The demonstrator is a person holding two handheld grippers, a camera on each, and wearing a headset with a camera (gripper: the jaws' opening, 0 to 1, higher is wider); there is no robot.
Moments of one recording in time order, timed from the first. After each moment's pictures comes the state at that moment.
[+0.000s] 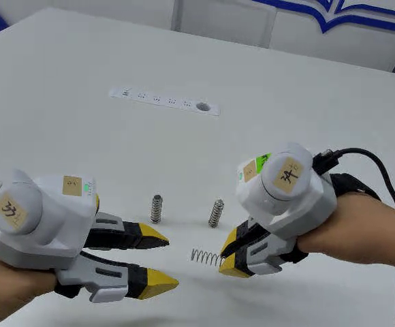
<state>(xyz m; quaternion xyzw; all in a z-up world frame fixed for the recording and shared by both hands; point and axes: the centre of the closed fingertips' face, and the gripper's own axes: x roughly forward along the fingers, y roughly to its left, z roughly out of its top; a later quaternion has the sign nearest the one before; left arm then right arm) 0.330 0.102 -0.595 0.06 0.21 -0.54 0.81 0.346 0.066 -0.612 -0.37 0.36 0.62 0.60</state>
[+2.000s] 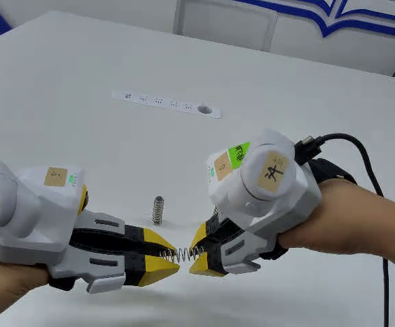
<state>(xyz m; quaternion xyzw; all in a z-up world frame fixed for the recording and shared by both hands) 0.322 0.099 -0.570 0.03 0.17 -0.57 0.81 0.326 0.101 -0.584 -0.39 0.29 0.67 0.56</state>
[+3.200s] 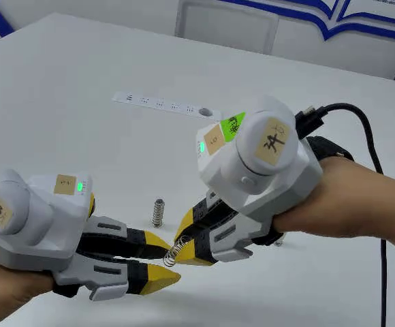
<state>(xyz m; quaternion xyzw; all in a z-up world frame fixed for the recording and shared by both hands) 0.323 0.099 -0.578 0.04 0.18 -0.56 0.81 0.320 0.118 -0.558 -0.40 0.27 0.68 0.55</state>
